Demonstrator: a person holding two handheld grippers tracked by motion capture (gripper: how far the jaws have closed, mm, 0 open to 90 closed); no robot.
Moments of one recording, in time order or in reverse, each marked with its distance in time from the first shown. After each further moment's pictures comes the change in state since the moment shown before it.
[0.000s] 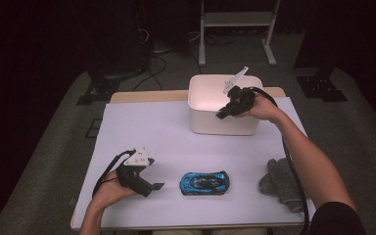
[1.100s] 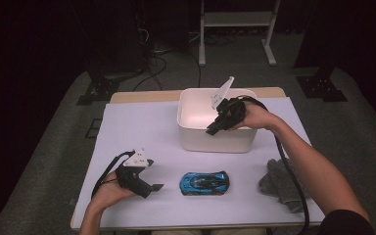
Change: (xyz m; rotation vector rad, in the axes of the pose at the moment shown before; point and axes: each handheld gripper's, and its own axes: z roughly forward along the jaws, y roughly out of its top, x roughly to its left) left arm -0.001 -0.003 -0.001 0.011 -0.005 -0.004; right arm 0.059 0.026 0.010 0.050 0.181 -0.168
